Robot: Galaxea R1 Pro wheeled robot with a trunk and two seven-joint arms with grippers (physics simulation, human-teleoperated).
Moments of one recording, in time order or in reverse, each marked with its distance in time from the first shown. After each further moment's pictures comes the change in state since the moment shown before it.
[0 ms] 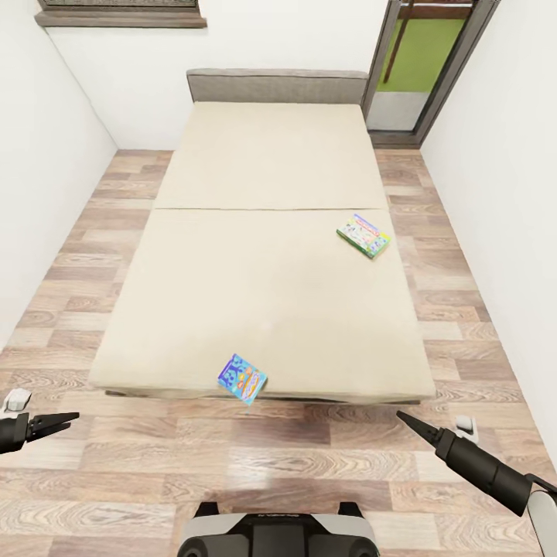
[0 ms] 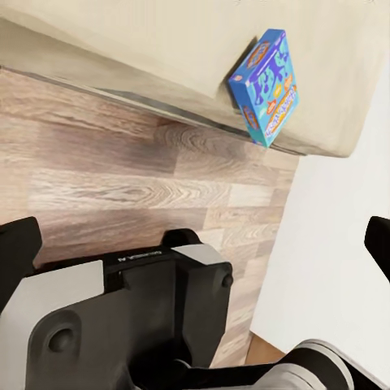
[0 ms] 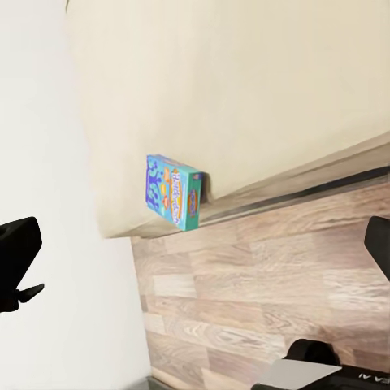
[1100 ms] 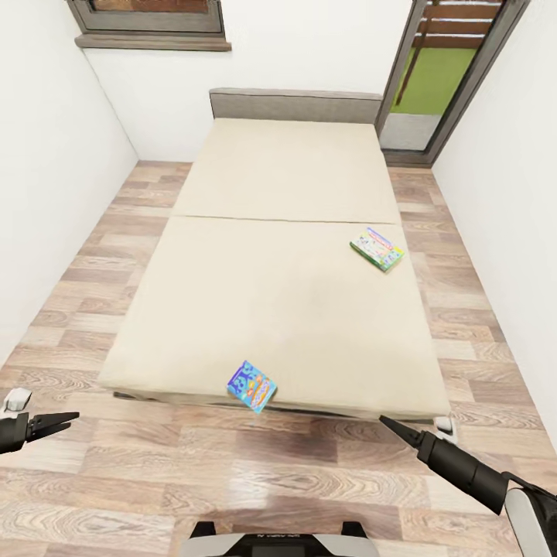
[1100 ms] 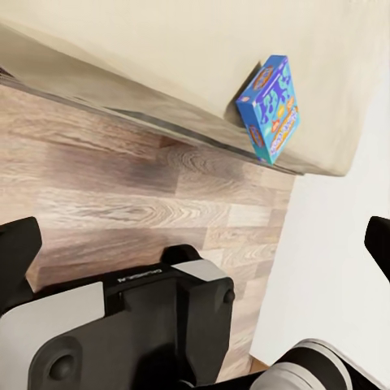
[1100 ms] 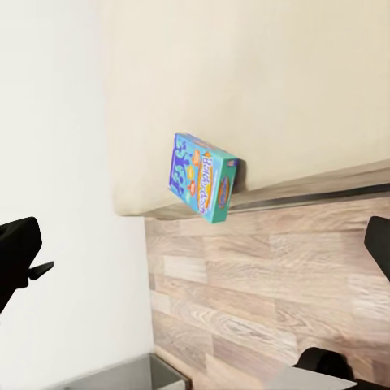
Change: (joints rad) left arm 0.000 0.000 0.000 0.000 0.002 0.007 -0.001; right arm 0.000 0.016 0.082 0.022 0.004 -0.036 -0.003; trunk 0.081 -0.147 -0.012
